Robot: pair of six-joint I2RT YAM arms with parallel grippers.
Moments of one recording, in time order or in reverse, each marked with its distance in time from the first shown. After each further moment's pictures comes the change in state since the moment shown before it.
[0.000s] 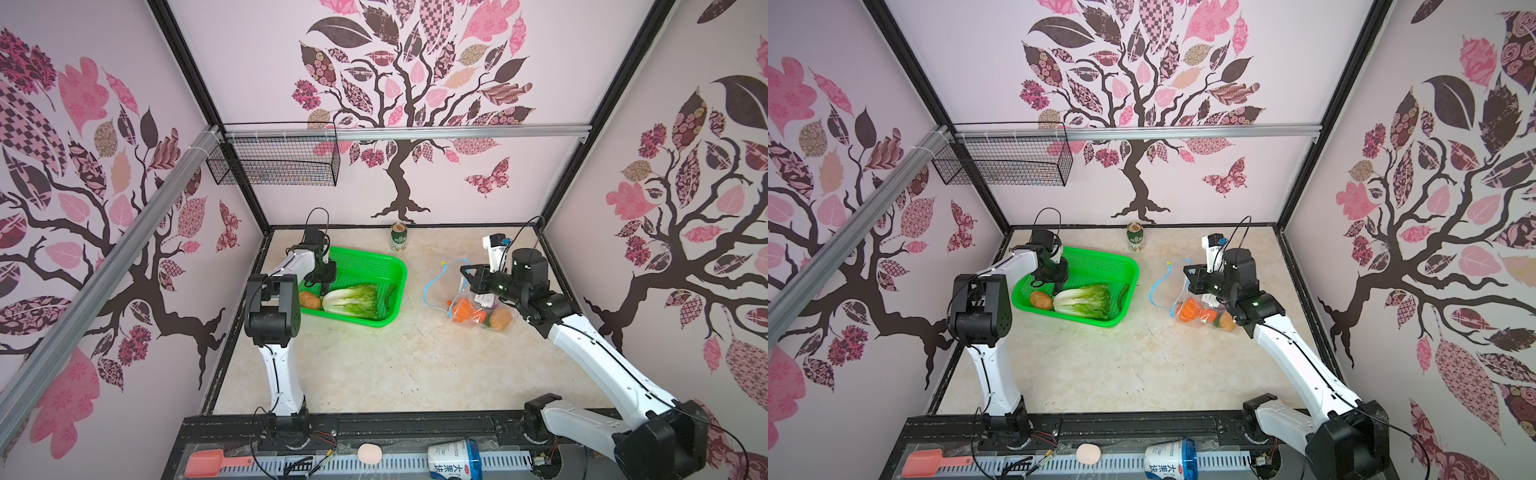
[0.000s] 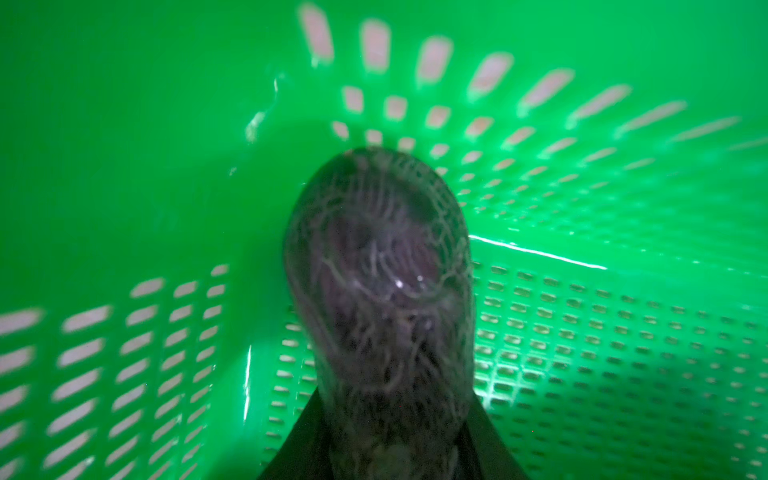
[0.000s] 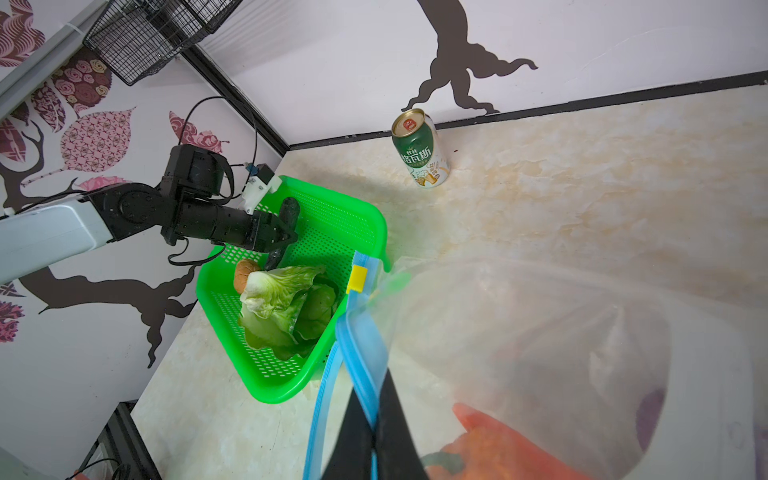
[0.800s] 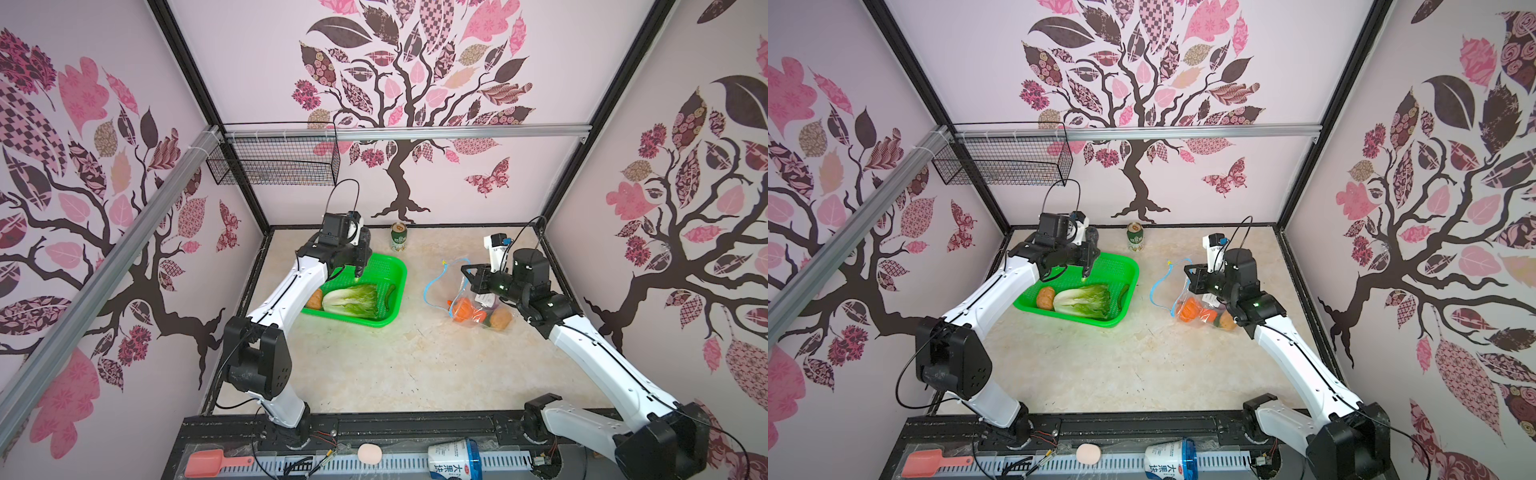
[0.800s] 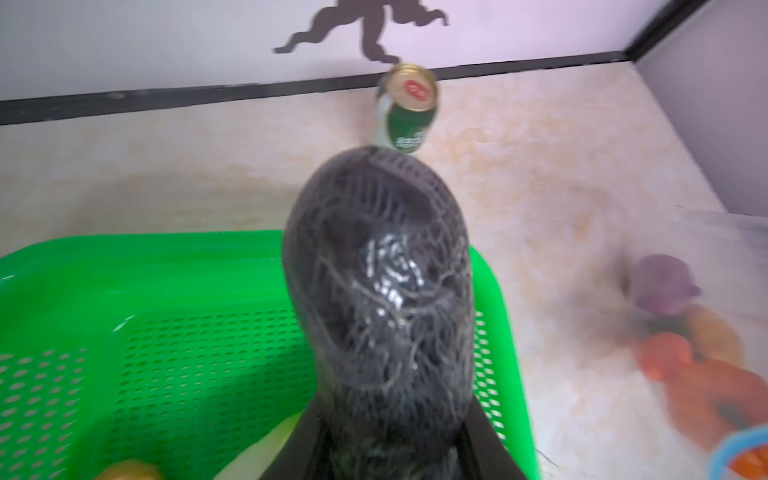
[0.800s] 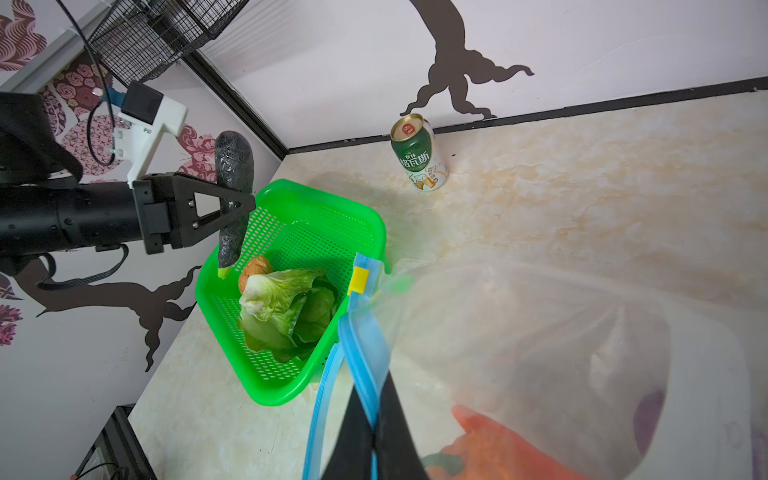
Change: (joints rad) left arm -0.301 -0.397 -0.069 0.092 0.180 -0.137; right arm 0.000 -0.007 0.000 0.000 0.007 0.000
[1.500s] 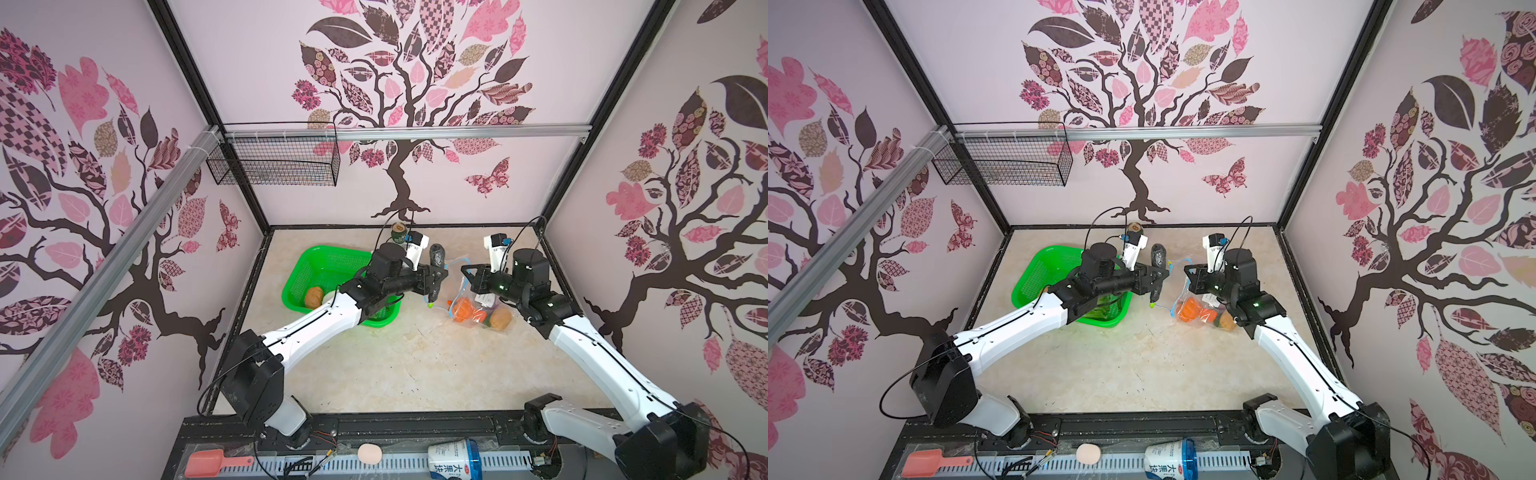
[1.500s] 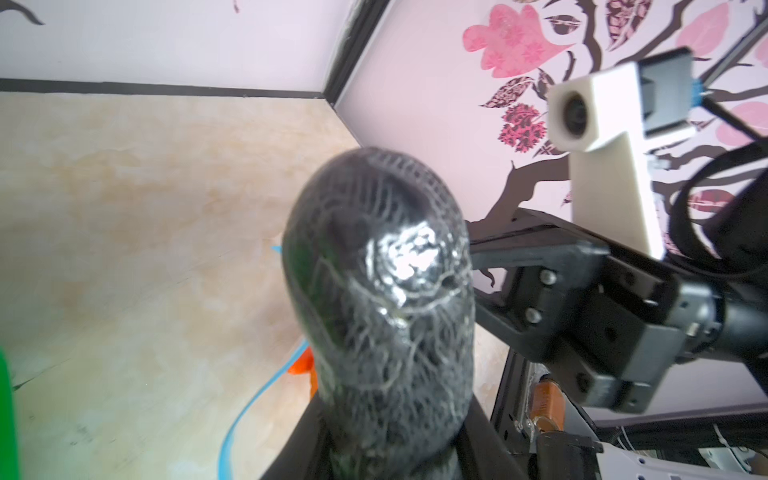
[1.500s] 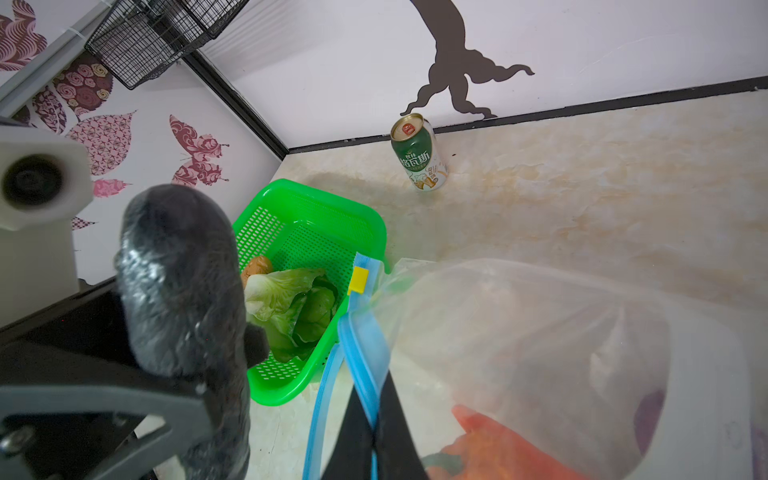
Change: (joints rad) left arm -0.426 -0.107 -0.247 0.567 0.134 -0.378; right arm 0.000 0.000 -0.002 0.002 -0.001 0.001
